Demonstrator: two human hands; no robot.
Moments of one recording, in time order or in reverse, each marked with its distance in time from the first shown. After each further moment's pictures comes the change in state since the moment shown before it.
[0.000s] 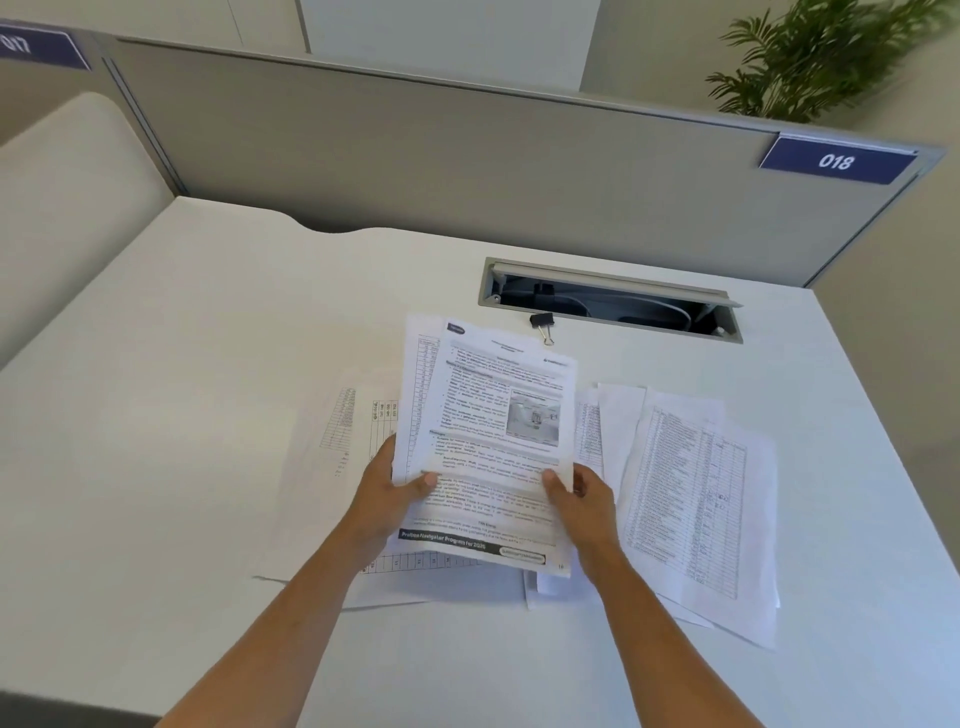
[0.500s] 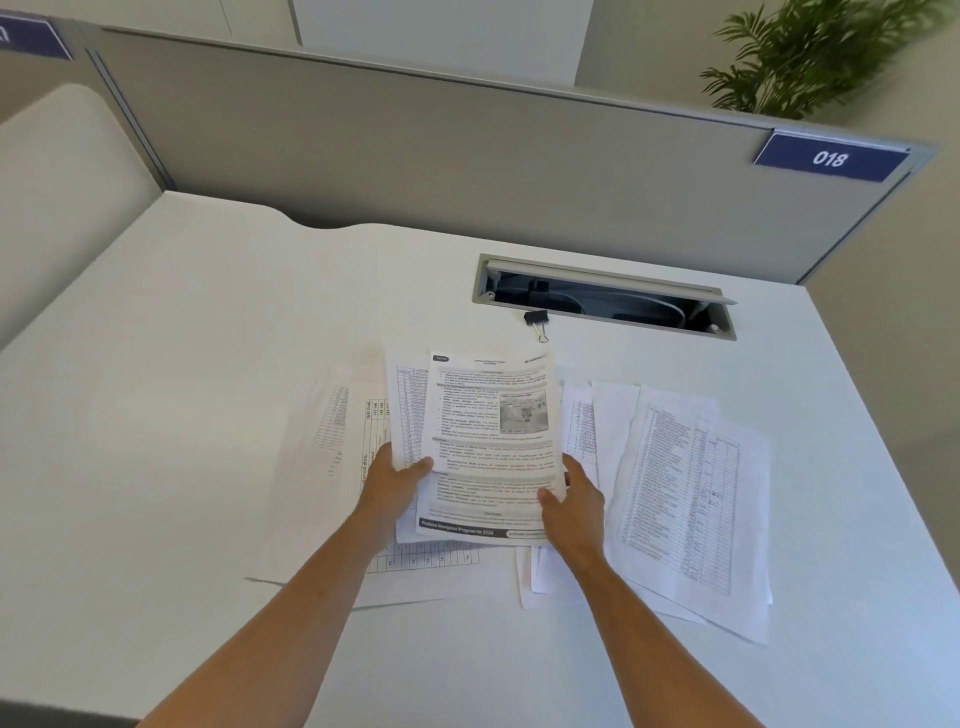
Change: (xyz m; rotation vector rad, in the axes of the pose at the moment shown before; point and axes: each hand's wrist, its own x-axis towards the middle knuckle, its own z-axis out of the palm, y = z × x) left_hand 0.030 -0.015 0.012 0.092 0.246 -0.252; right_hand 0.002 0.008 0.012 -0.391 0.069 -0.155
